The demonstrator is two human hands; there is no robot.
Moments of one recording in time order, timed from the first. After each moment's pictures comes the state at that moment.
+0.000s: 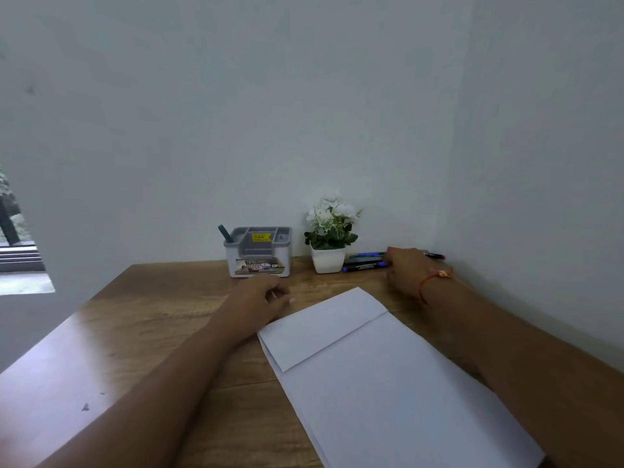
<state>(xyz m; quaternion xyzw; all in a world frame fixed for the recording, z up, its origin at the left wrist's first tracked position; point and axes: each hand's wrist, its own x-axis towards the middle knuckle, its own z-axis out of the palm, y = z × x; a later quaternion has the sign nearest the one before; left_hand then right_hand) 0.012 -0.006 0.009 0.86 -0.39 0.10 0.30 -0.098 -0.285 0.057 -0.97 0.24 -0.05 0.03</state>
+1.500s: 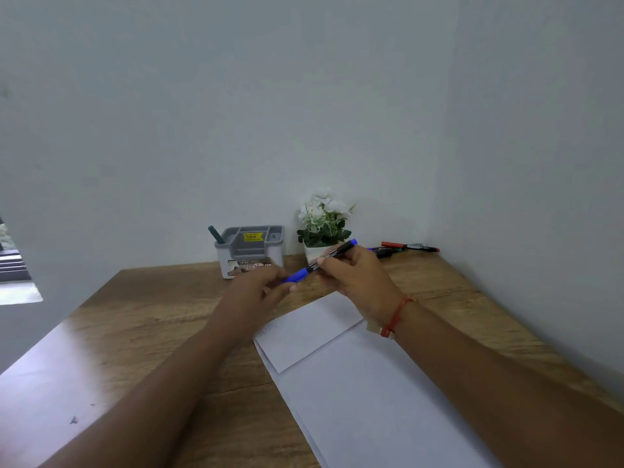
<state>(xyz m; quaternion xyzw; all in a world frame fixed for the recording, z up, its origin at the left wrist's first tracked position) -0.009 -0.010 0.023 0.82 -0.42 0.13 0.35 -0.100 -0.188 0.036 -0.65 0.03 -0.24 0.72</state>
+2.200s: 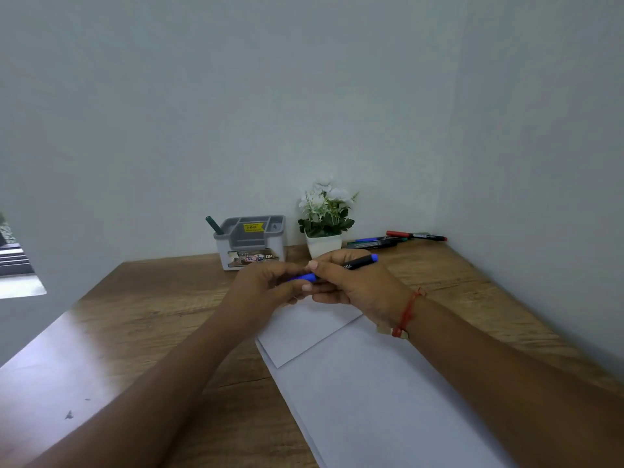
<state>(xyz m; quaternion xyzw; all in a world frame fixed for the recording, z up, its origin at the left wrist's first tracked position) -0.028 -0.017 0.028 0.74 -0.44 -0.01 0.51 -0.122 -0.182 0.039 -0.69 0.02 -0.12 0.72</state>
